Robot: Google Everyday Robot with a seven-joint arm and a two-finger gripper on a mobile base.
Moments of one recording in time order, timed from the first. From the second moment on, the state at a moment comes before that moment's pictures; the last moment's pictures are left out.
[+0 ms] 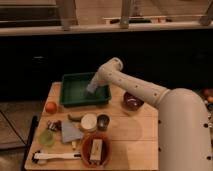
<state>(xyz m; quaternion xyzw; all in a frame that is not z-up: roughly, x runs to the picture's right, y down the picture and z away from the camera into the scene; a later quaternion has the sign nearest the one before) -0.036 -0.040 0.926 0.00 -0.19 -0.54 0.82</state>
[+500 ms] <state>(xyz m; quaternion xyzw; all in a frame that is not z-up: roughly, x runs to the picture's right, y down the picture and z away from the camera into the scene) -0.042 -0.042 0.924 0.02 -0.24 -0.52 0.82</state>
